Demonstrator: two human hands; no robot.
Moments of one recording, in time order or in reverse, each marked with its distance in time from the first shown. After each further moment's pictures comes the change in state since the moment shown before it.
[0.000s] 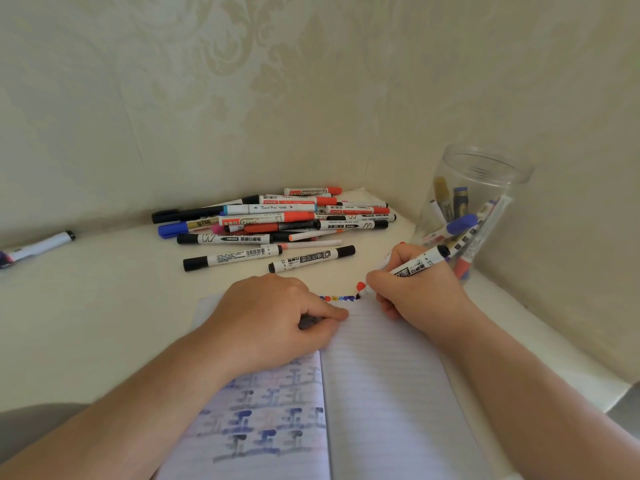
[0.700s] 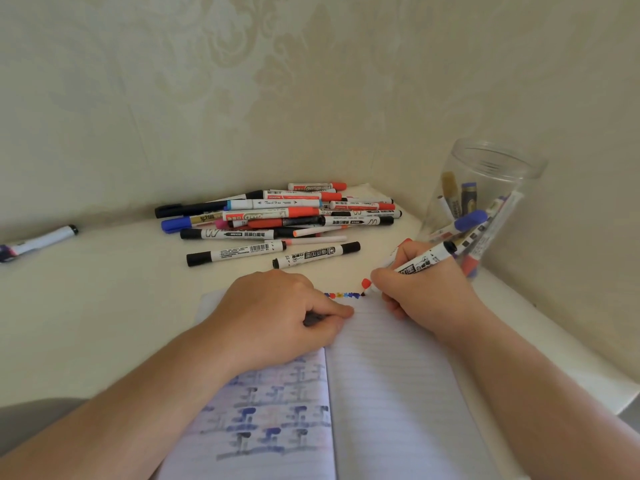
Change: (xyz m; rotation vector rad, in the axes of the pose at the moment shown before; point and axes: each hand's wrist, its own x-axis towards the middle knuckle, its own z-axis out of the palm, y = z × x) left_hand 0.000 -0.001 -0.001 0.003 -0.005 0.014; right_hand 0.002 0.001 0.001 -0.033 0.004 0.016
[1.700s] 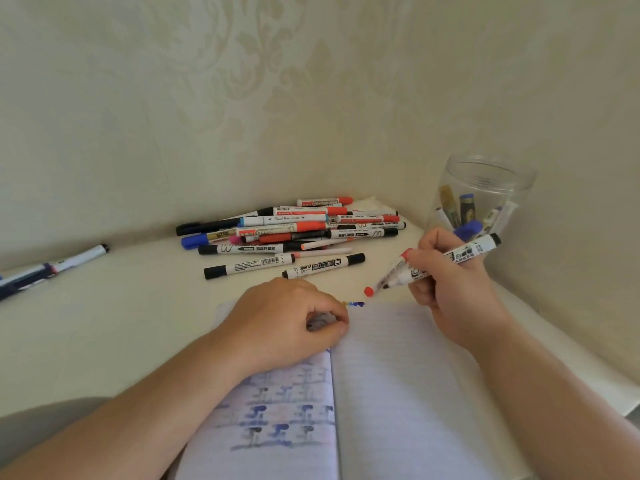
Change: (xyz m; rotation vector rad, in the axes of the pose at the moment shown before) left_hand -0.003 -0.003 -0.001 -0.034 0.047 0.006; right_hand 0.002 -0.001 -0.019 0.612 -0.087 -0.164
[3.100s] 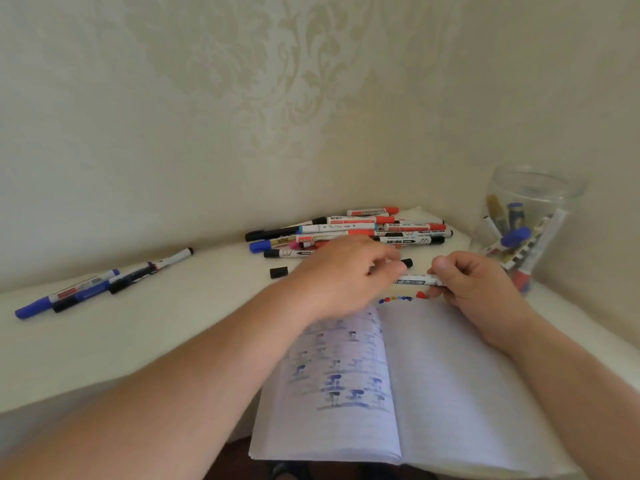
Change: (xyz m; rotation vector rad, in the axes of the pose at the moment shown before) left_hand 0.018 0.018 -0.052 0.007 0.070 -0.003; right_hand 0.000 0.016 0.012 -0.446 -0.015 0.019
